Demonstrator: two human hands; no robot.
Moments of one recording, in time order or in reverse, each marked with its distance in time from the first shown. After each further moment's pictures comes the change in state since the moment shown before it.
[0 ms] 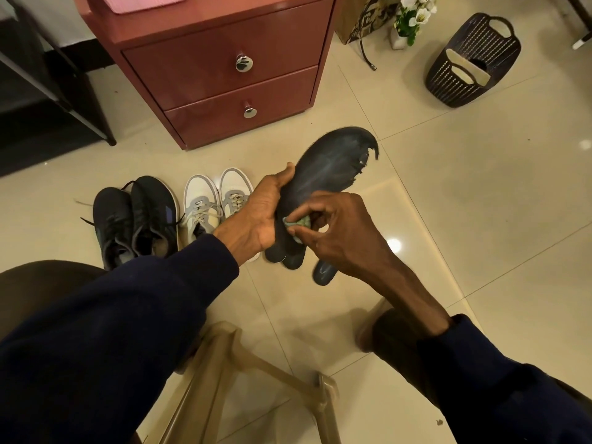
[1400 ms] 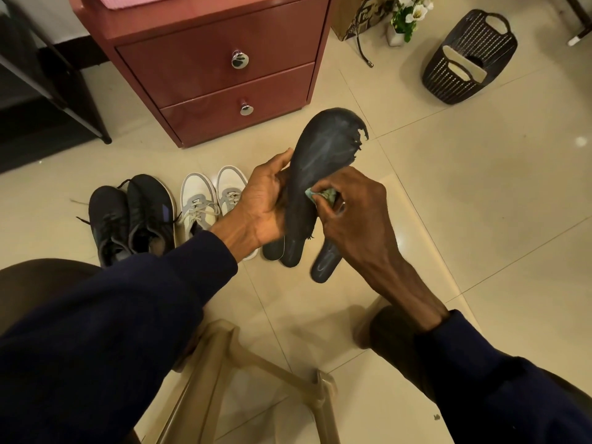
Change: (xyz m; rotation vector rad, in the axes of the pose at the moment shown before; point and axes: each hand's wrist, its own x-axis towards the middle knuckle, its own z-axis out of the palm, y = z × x) left_hand -0.011 0.006 0.010 -0.130 -0.160 0.023; right_hand 0.003 0.019 -0.002 -0.268 0.373 -0.076
